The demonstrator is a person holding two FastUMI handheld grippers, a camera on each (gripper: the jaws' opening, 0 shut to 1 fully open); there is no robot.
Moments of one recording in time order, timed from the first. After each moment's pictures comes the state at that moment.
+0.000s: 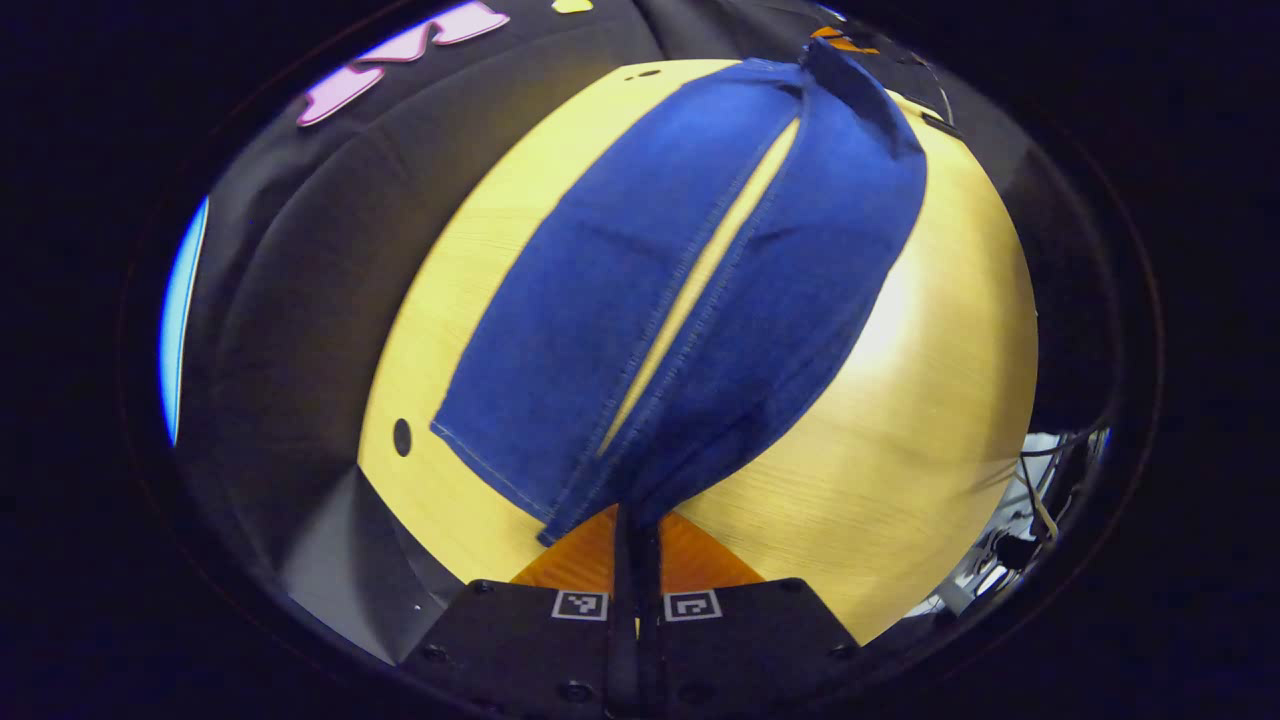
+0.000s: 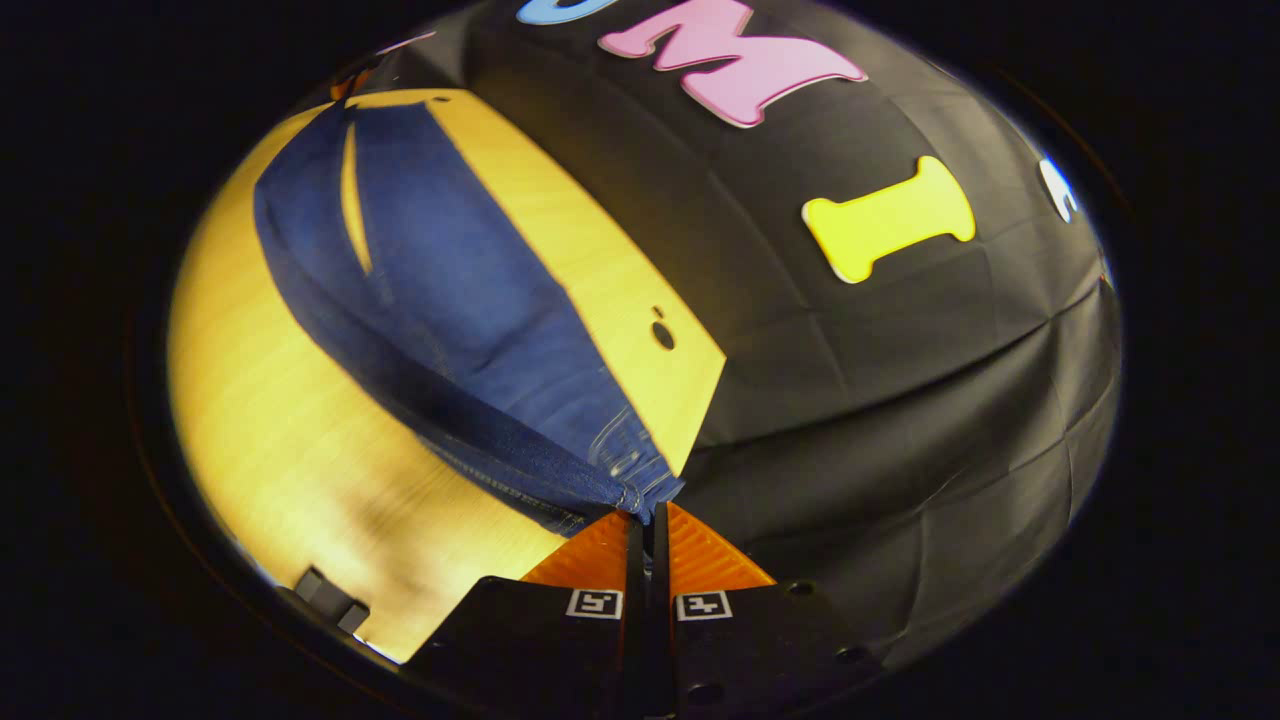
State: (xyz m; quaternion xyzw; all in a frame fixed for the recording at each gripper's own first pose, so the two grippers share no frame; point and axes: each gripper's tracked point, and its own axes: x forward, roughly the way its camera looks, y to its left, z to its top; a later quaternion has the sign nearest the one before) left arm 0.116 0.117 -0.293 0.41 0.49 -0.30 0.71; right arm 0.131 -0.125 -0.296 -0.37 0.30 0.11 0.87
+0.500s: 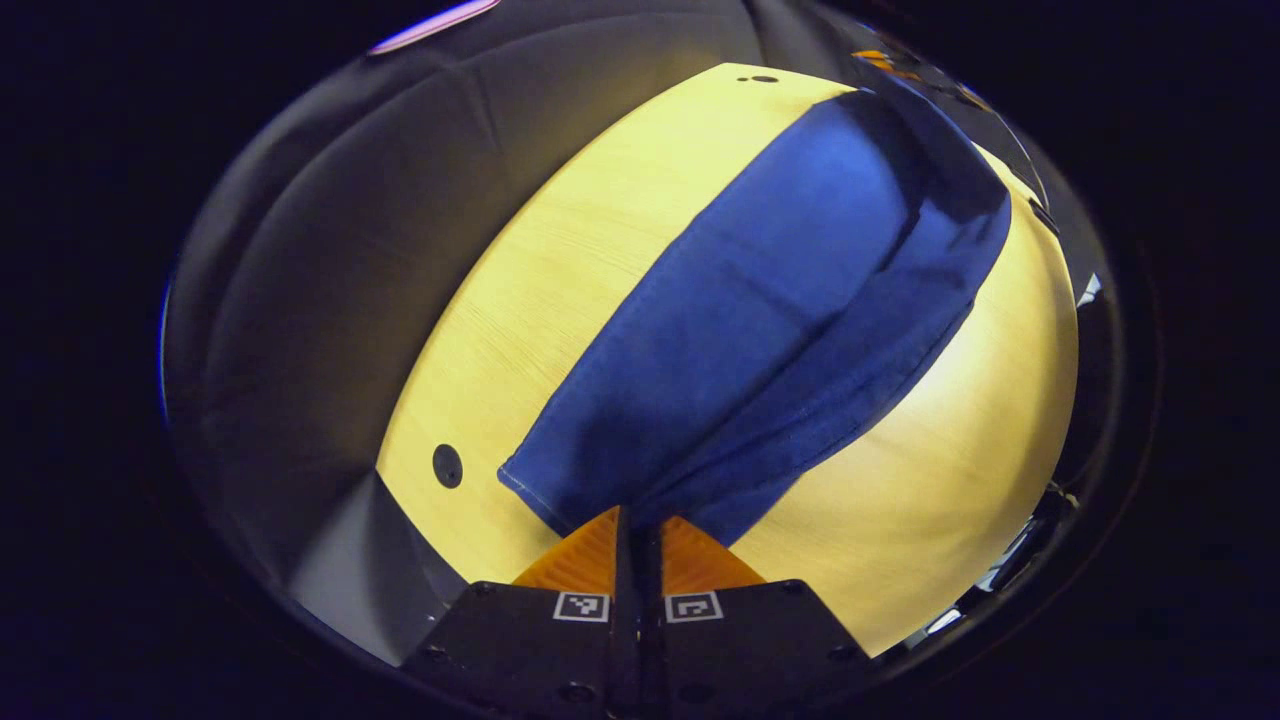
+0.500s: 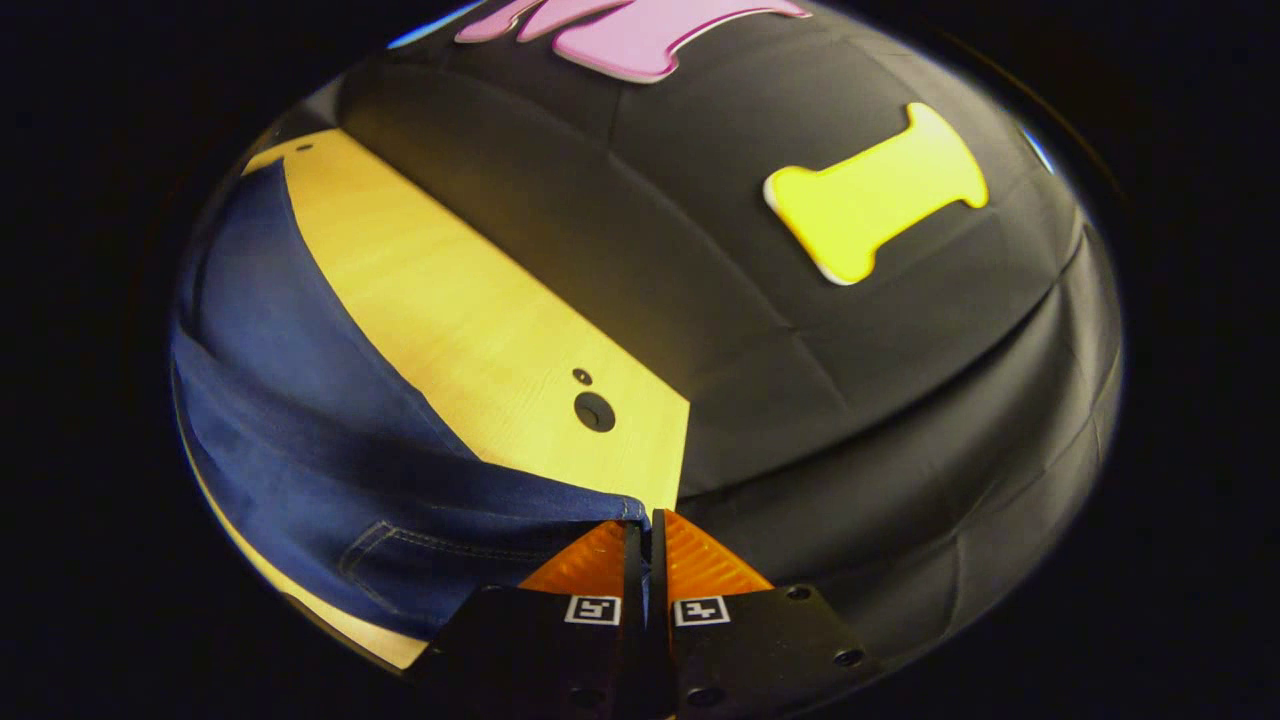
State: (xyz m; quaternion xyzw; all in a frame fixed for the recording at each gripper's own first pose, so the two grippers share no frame) left arm 0.254 0.119 -0.326 0.37 0.57 -0.25 0.69; right arm 0.301 -0.105 -0.372 -0.32 0.34 0.05 0.88
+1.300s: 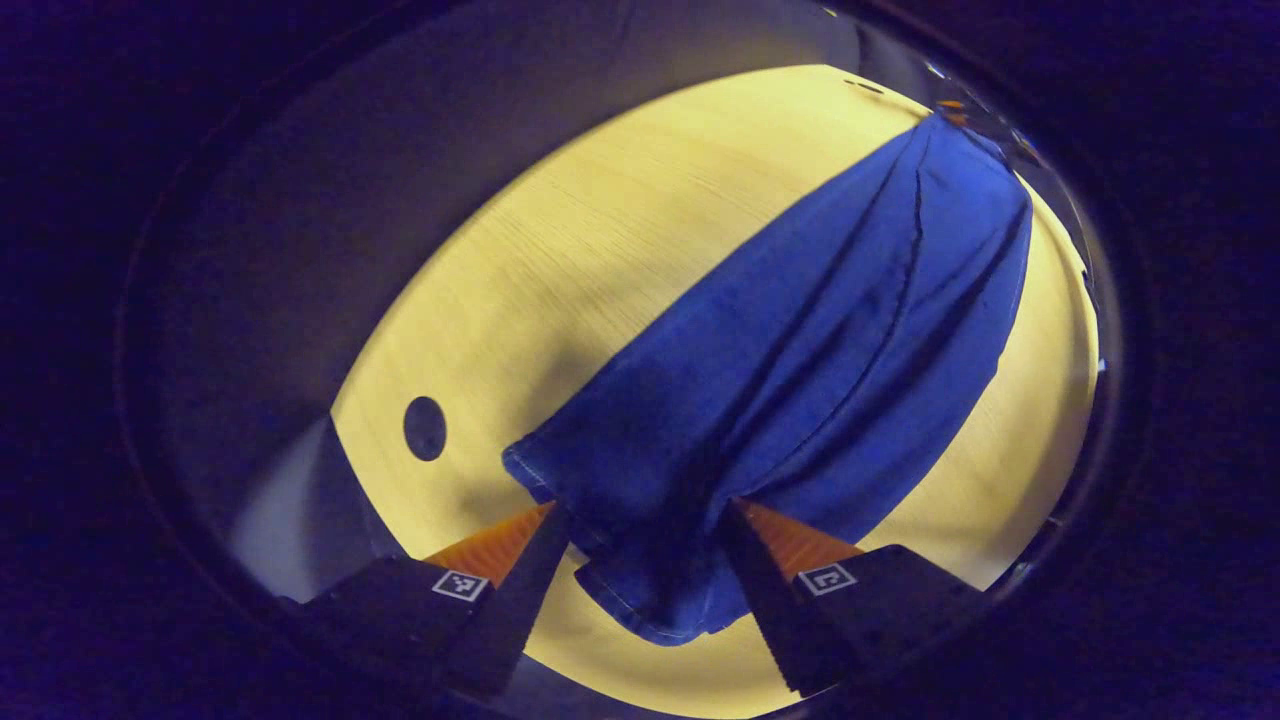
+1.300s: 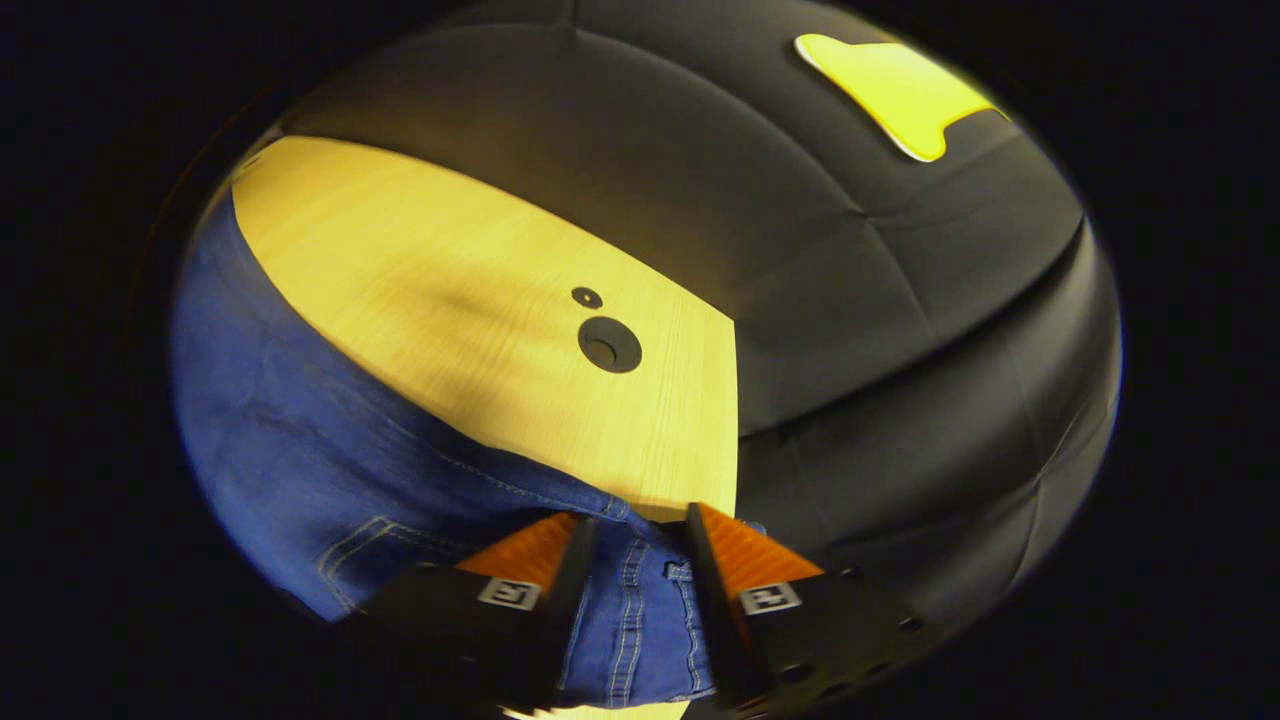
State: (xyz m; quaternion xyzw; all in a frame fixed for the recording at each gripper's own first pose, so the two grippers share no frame) left arm 0.291 0.173 -0.356 0.28 0.57 -0.18 0.75; right arm 0.293 -0.096 -0.372 -0.23 0.41 0.03 0.88
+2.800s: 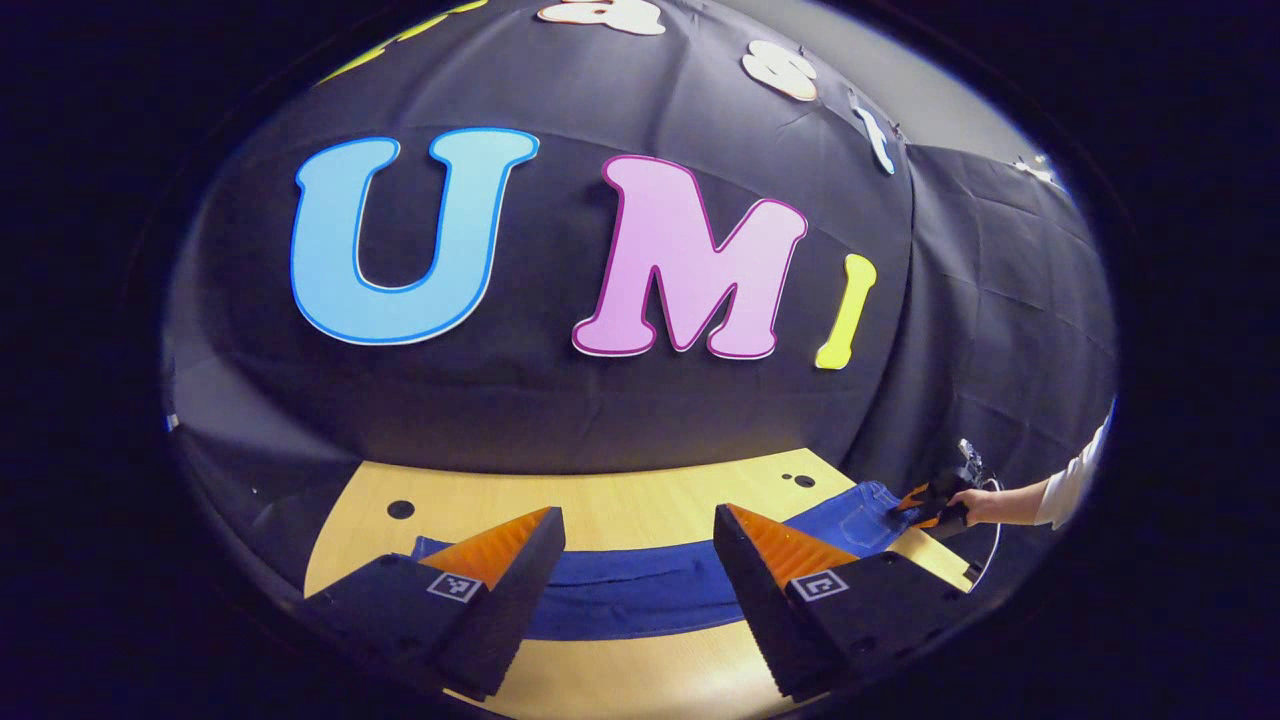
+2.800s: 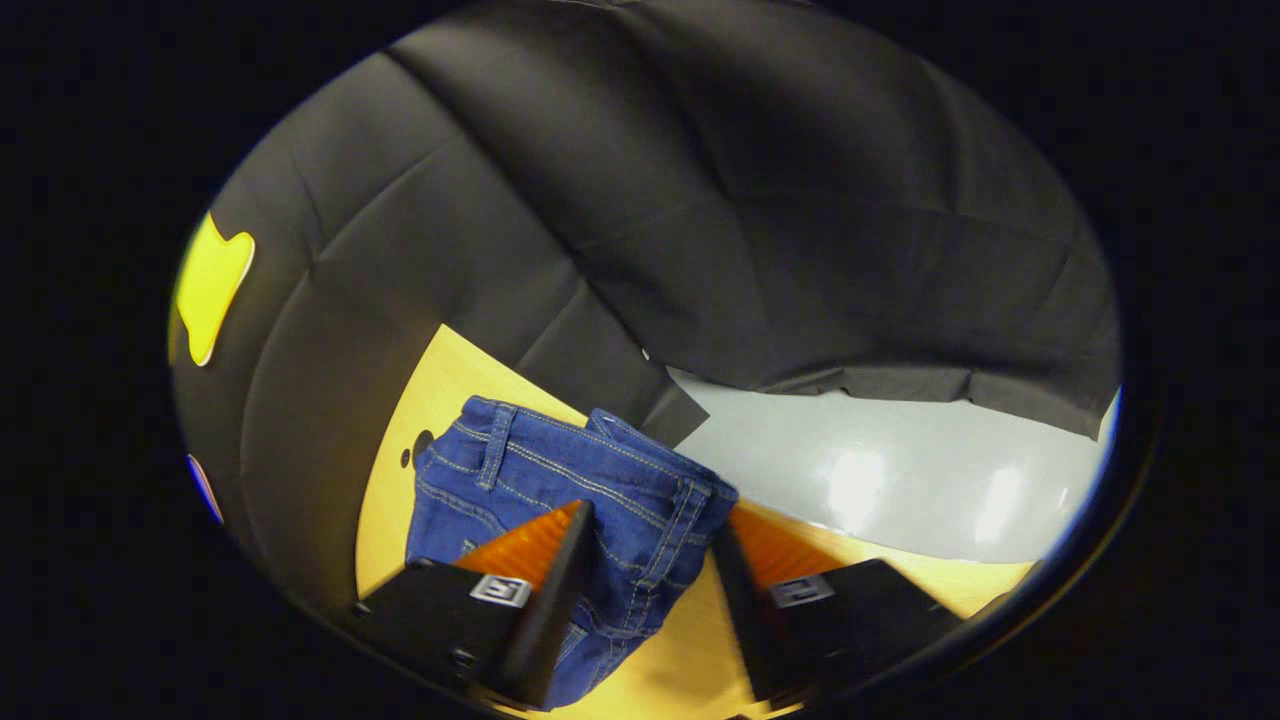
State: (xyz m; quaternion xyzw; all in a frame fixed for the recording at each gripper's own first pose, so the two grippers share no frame) left arm 0.224 -0.127 -0.058 -0.05 0.21 -0.11 0.97; right arm 0.174 -0.181 -0.401 0.43 0.42 -0.29 0.75
